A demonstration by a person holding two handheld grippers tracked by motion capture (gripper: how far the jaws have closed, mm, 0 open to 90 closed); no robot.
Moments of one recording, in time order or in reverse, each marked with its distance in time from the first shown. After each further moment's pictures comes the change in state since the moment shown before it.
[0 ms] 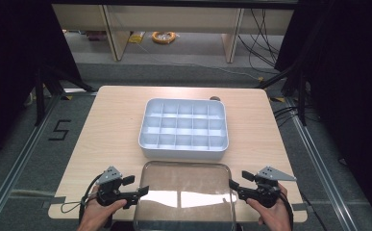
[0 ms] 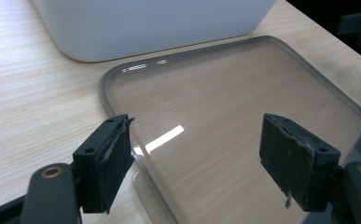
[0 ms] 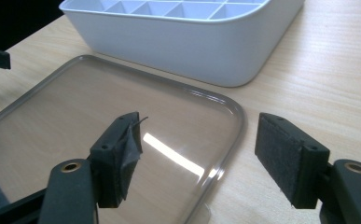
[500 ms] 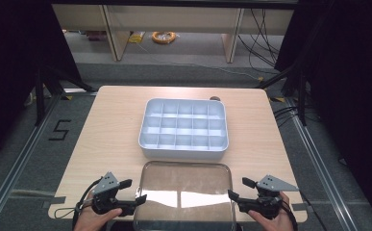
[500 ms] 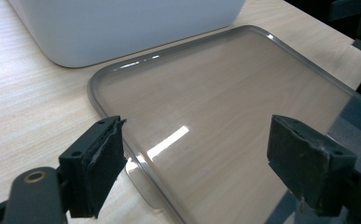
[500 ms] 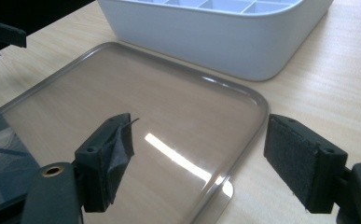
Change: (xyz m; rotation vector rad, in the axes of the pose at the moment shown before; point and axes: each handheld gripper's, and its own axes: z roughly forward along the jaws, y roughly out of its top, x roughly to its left) left arm -0.009 -0.008 -0.016 -0.001 -0.013 0.089; right arm 0.017 -0.013 -0.016 0.003 0.045 -0.037
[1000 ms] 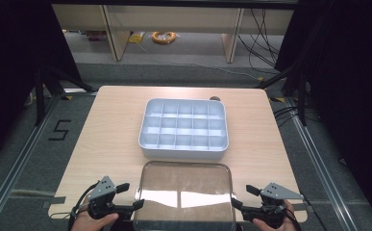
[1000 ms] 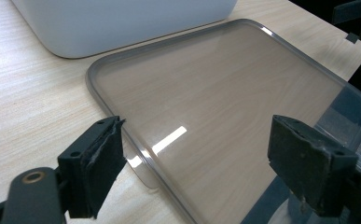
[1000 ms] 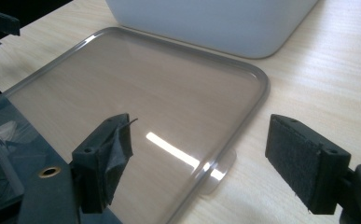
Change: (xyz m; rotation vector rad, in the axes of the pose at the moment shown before) left arm -0.003 -0.006 -0.009 0.008 -0.002 0.003; right arm 0.000 -0.015 -0.013 0.025 -0.015 -0.010
